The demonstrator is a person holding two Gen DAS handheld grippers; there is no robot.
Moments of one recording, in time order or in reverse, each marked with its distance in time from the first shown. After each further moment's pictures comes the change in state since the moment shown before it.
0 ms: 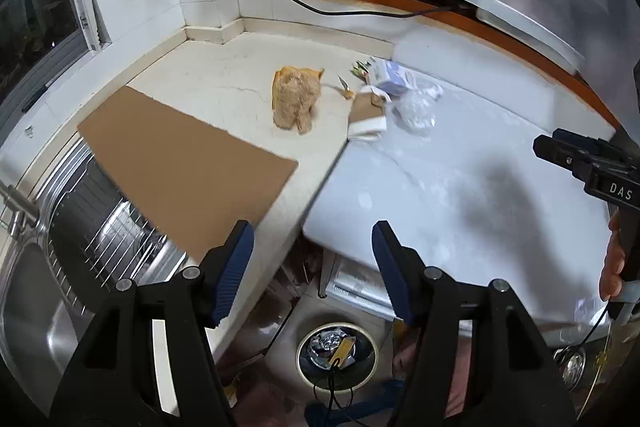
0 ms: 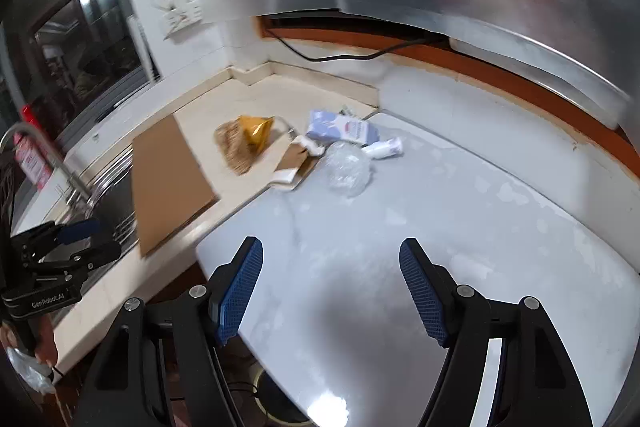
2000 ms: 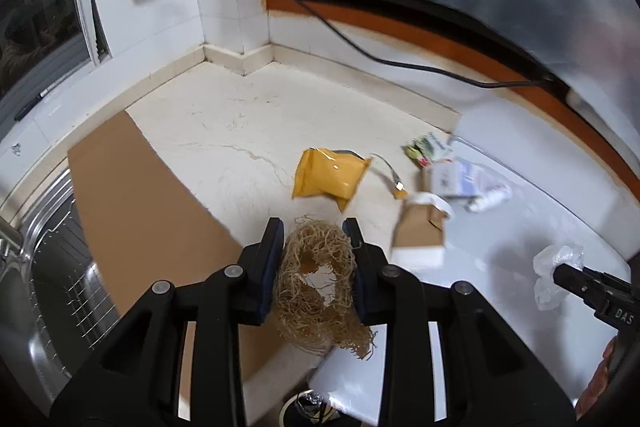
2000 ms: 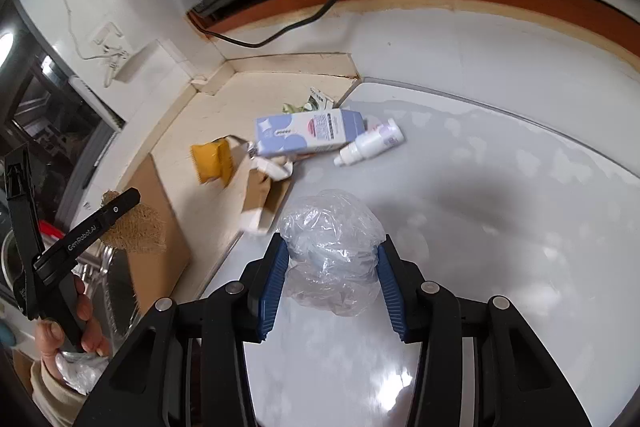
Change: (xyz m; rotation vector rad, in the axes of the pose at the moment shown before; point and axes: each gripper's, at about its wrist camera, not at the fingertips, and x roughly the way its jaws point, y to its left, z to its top) left arm 0.101 0.016 0.109 -0.127 -0.078 0.082; right arm 0.121 -0.053 0.040 0.273 0.124 0.108
